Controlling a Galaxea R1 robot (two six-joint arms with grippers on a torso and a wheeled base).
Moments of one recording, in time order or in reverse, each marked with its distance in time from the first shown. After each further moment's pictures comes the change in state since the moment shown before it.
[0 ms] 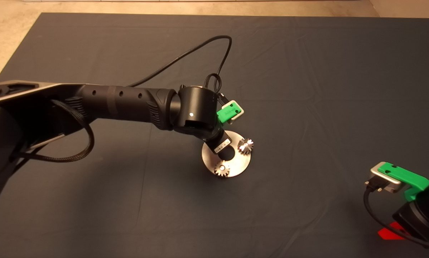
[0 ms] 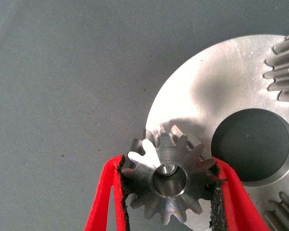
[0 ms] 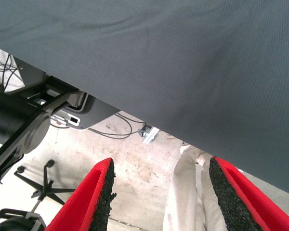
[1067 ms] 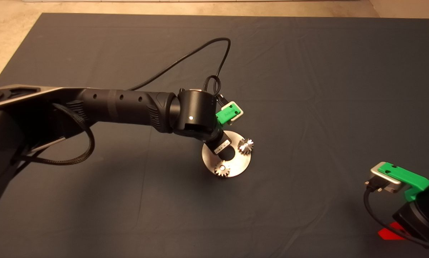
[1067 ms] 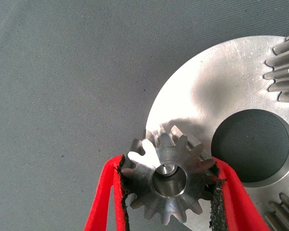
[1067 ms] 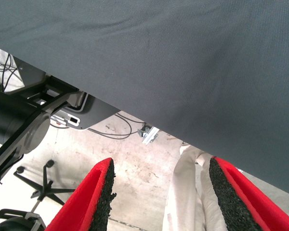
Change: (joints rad) left arm 0.004 0.000 -0.001 0.006 0.000 0.000; right arm 0.000 0.001 0.000 0.000 0.001 0.000
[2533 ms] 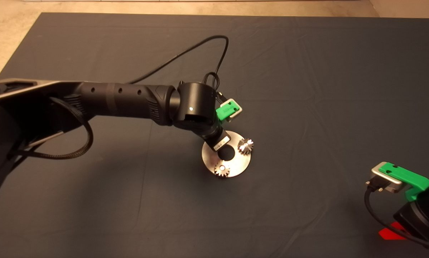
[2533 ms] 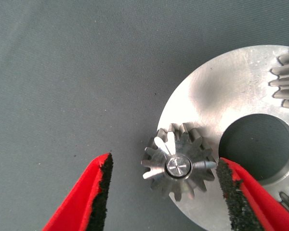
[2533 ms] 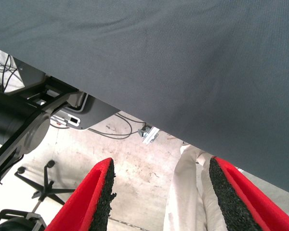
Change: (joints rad) left arm -0.052 0.000 -0.025 -0.074 -0.017 0.000; right arm 0.000 -0.005 0.000 0.000 0.000 0.000
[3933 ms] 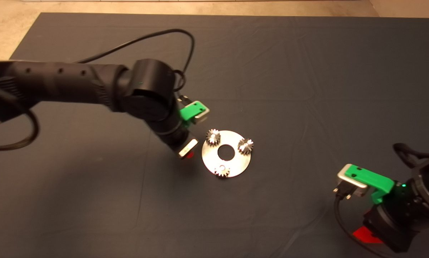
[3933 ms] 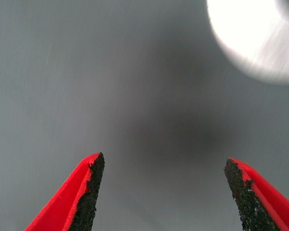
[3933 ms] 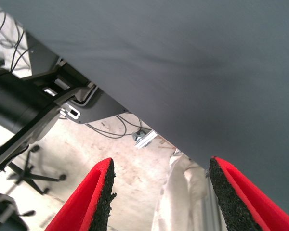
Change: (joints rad) left arm -0.083 -0.299 0.253 -0.305 0.040 -0.186; right arm -0.001 0.308 0.003 -0.001 0.000 0.076
